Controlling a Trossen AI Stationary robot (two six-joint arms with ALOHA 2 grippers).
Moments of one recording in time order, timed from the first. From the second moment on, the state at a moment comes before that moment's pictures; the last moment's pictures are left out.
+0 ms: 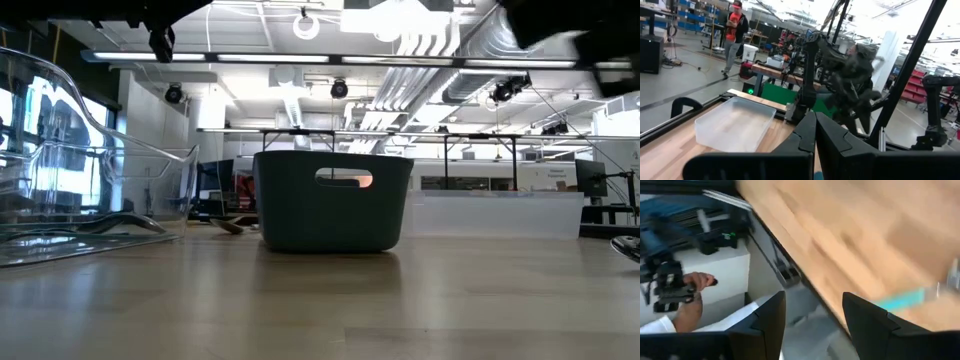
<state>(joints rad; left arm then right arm) 0.01 0.59 0.39 0.31 -0.09 -0.28 0.46 1.07 0.67 -0.21 -0.10 1.56</state>
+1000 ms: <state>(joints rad) 0.01 0.59 0.39 0.30 -0.09 -0.31 0.59 1.57 0.67 -0.25 -0.05 2.23</state>
